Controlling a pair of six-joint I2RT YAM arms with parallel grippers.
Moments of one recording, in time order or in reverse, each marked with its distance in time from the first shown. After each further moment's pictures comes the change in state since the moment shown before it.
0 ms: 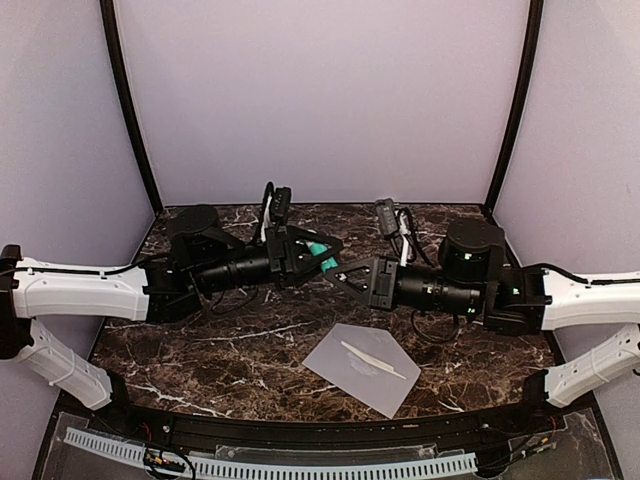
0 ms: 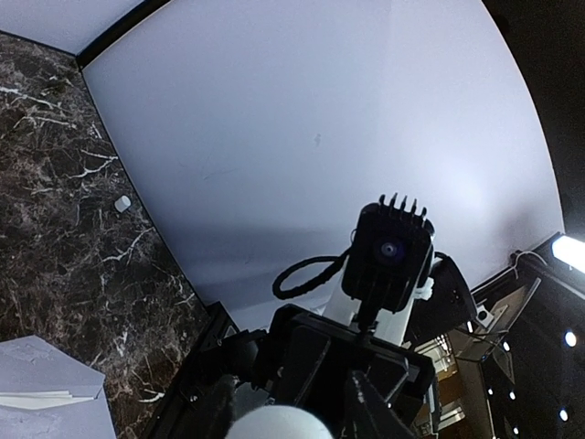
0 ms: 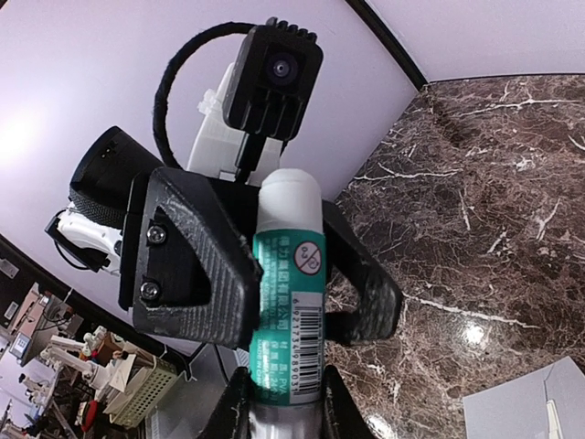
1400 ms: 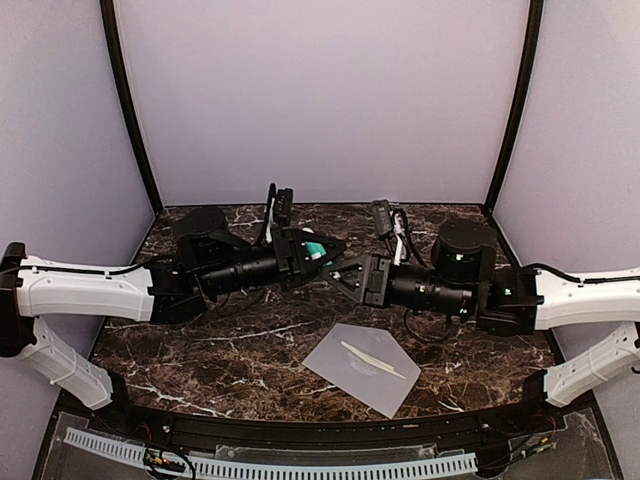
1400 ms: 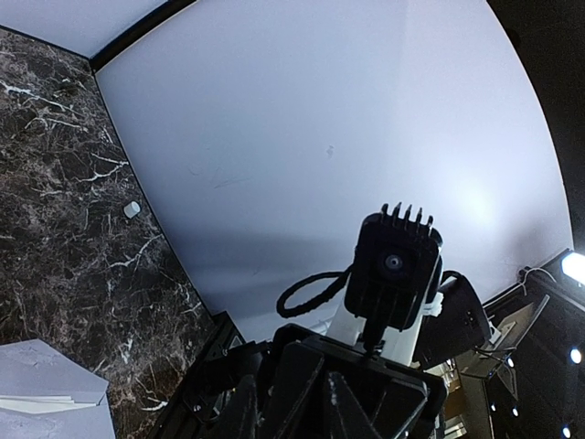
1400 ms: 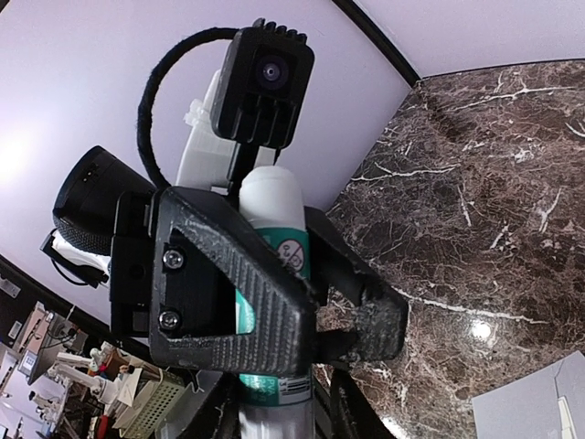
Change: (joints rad) left arm -0.023 0.030 0.016 0.002 -0.055 -0.005; right arm 0.000 0.044 0.013 0.029 0.031 0.052
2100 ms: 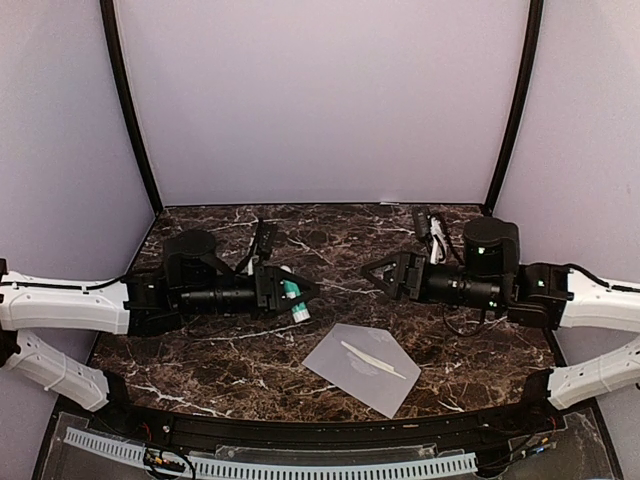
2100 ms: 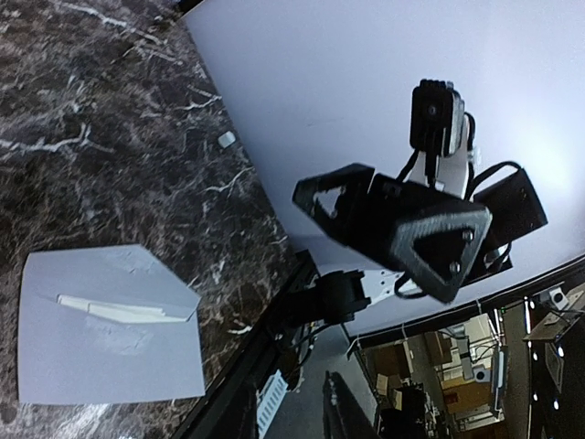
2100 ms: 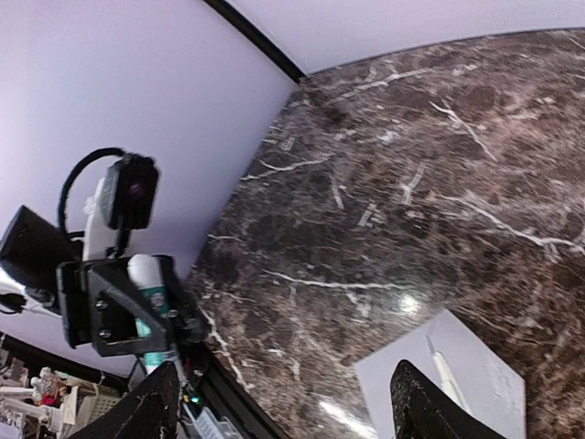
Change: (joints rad) left arm 0.014 -0.138 -0.130 -0.229 0.008 0.093; right arm -0.114 -0.176 -0.065 -0.272 0.054 -0.016
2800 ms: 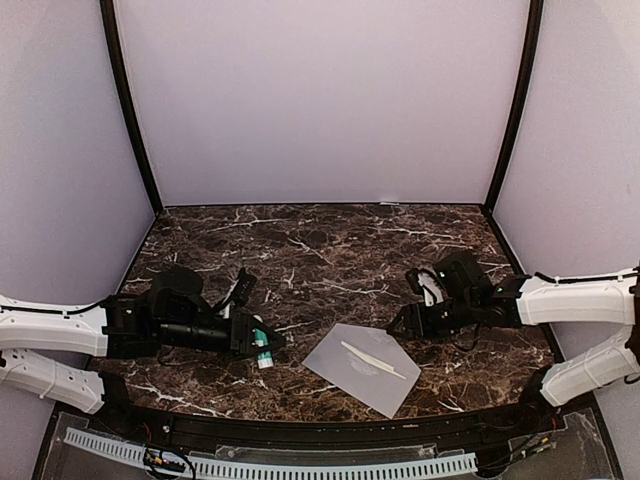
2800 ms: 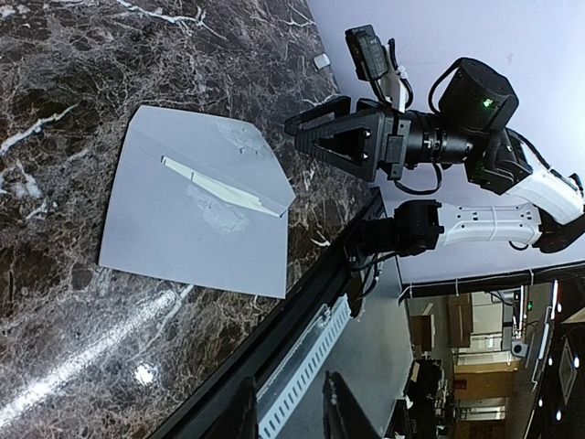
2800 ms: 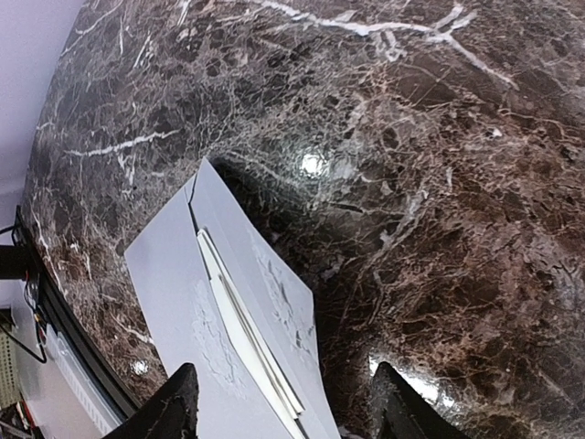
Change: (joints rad) left arm 0.002 -0.205 -0.254 -0.240 0.030 -0.011; right arm -0.338 0.219 -0.211 -0.152 -0.296 -0.214
